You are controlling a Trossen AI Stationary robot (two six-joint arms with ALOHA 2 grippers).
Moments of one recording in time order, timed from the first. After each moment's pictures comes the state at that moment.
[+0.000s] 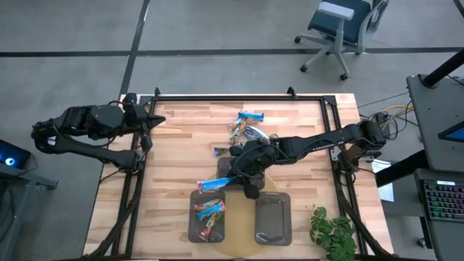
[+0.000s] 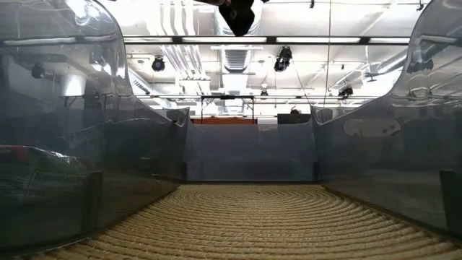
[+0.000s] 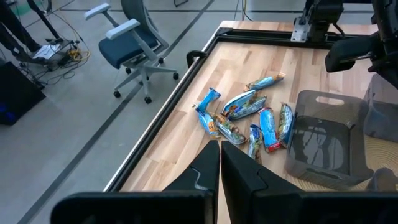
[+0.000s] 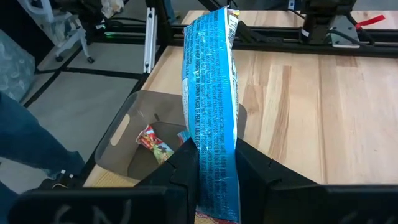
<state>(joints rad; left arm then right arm) -0.06 0.73 1.22 -1.01 -0.50 -0.10 0.15 1.71 1.37 -0.18 -0.24 0.09</state>
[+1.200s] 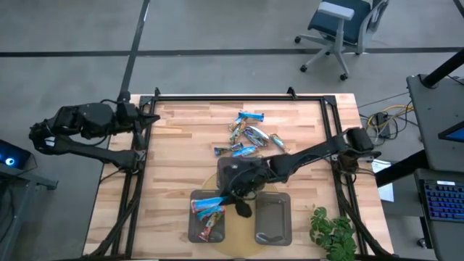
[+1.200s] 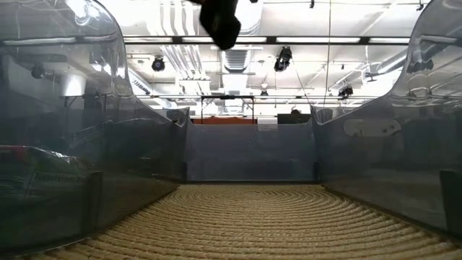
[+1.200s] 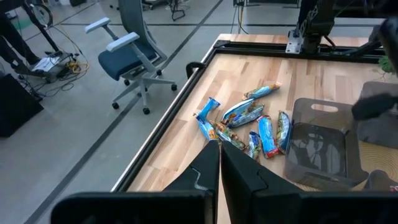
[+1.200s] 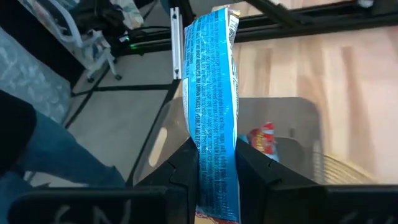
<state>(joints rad) -0.06 0.73 1.22 -1.01 -0.49 -0.07 0.25 1.87 1.36 0.04 -0.23 0.32</state>
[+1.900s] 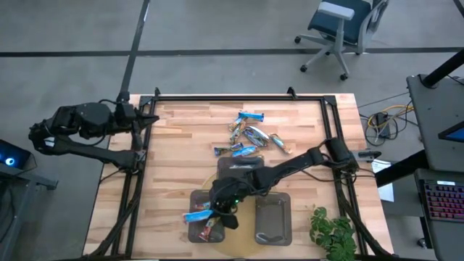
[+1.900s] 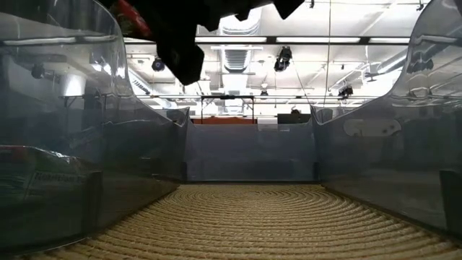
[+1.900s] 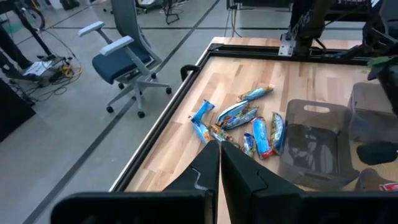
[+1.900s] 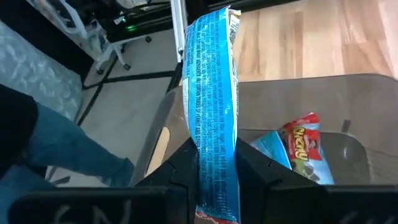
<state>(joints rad) -0.06 0.71 1.22 -1.01 -0.46 -0.06 0.29 2.11 1.56 0.02 -0.26 0.40</state>
